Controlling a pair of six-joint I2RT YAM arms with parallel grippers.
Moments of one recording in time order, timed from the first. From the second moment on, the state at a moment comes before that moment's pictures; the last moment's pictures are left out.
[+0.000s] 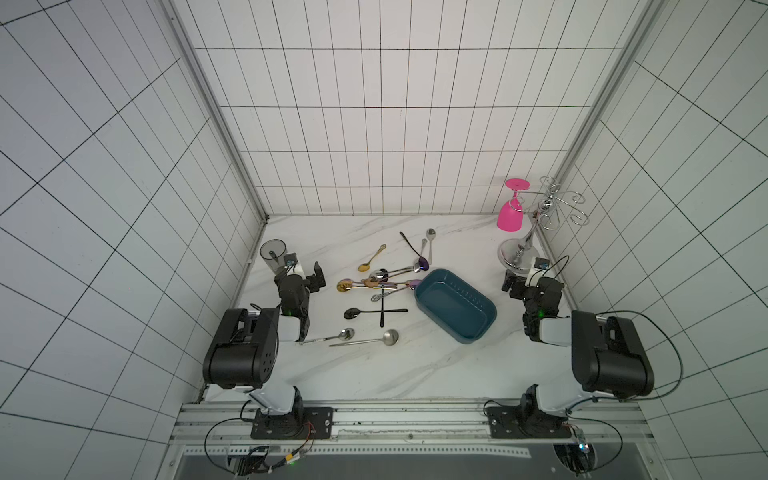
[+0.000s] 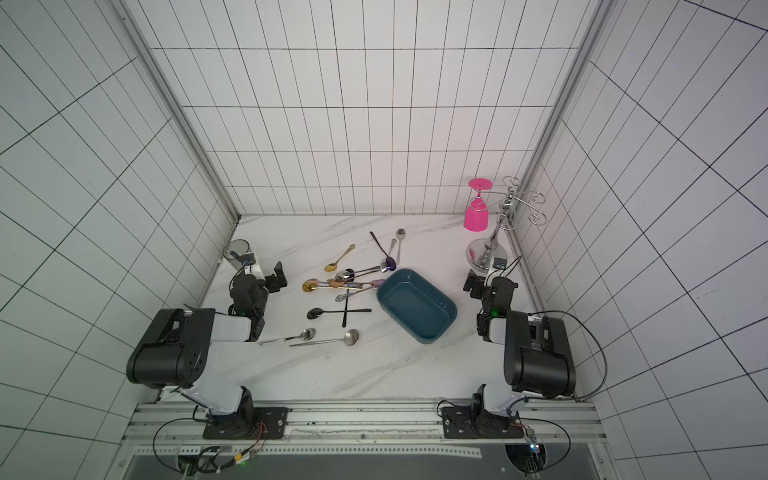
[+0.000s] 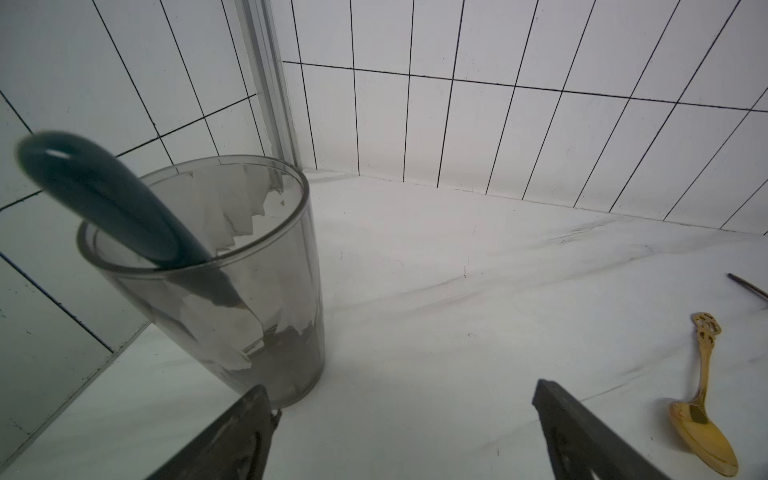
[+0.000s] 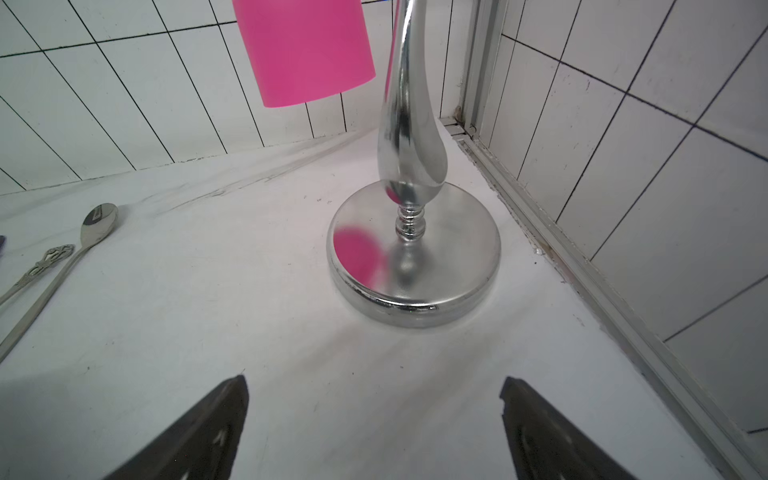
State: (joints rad) left arm 0.01 1.61 0.43 0.95 -0.16 -0.11; right arm -0.09 1.56 0.41 0.83 -0.03 0.06
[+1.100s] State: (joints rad) left arm 0.00 1.39 0.77 0.34 -0.14 -0.08; right arm -0.08 1.08 0.55 0.25 0.07 0.24
